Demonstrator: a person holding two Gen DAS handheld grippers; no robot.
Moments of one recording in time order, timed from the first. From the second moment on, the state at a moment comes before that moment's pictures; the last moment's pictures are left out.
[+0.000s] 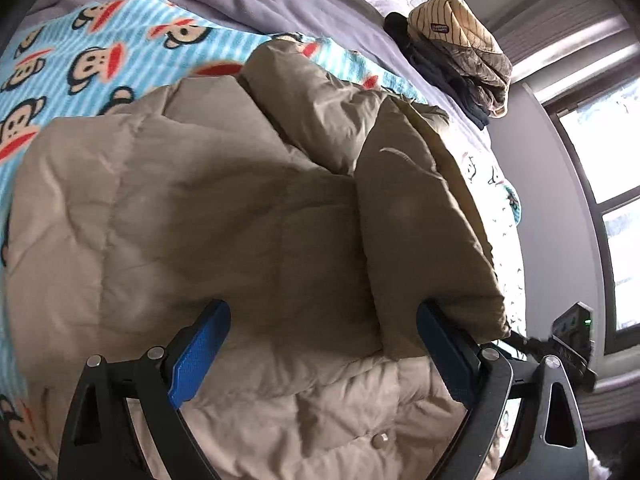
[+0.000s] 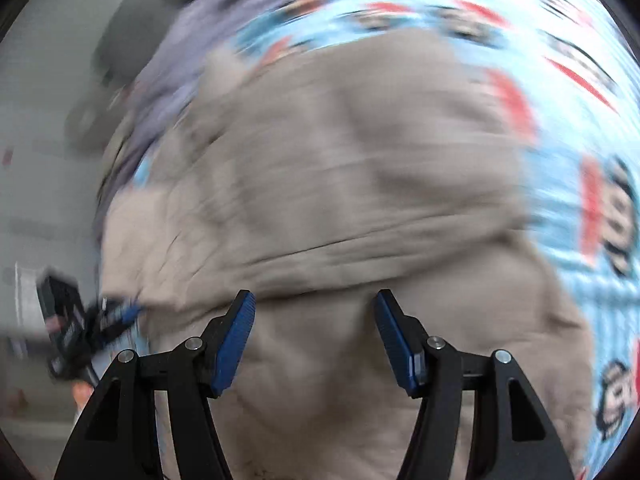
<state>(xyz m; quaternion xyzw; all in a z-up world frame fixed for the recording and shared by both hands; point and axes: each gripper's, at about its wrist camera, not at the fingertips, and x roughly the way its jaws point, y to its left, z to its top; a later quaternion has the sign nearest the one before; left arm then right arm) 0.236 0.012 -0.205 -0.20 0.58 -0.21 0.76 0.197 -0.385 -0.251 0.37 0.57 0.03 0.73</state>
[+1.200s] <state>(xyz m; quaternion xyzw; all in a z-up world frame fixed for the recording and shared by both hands) 0.228 0.041 -0.215 -0.20 0.58 -0.20 0.76 0.208 -0.414 -0.273 0.44 0.53 0.03 0.72</state>
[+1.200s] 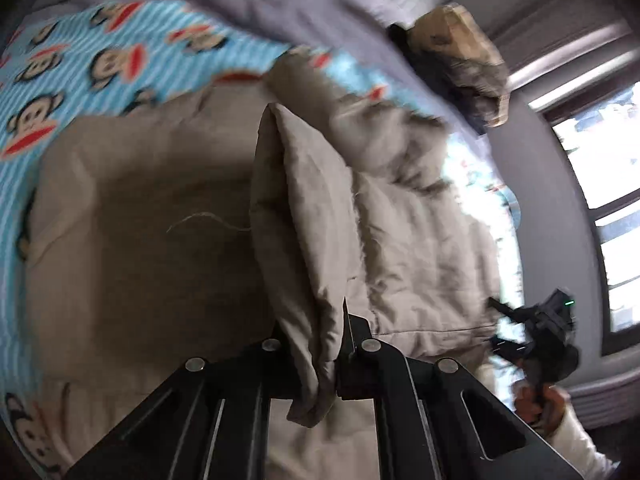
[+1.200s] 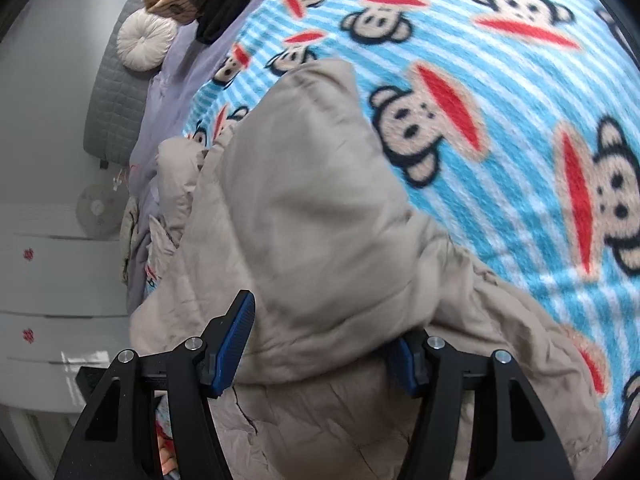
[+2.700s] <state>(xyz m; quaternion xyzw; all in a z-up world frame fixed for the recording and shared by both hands) 0.250 0.018 -0.244 -0.03 0.57 -0.08 0.82 0.271 -0.433 -0.271 0.17 0.54 -0.08 0.82</state>
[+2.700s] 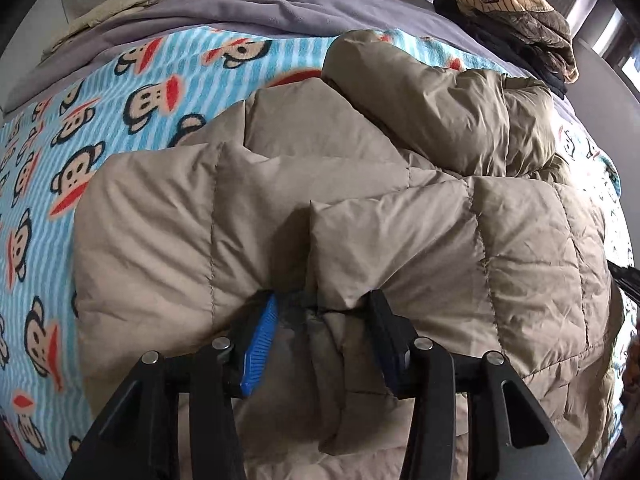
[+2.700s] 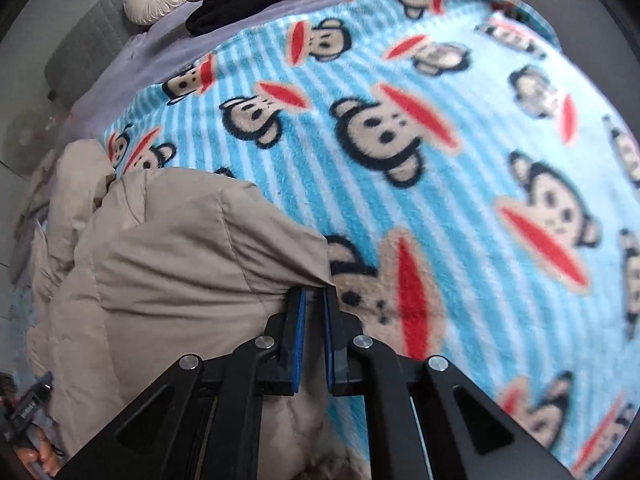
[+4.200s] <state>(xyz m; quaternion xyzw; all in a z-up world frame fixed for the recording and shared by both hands) 0.178 0.023 -0.179 -0.01 0.58 -0.02 0.81 0.145 -0.390 -0.223 0.21 0.56 -0.02 0.80</state>
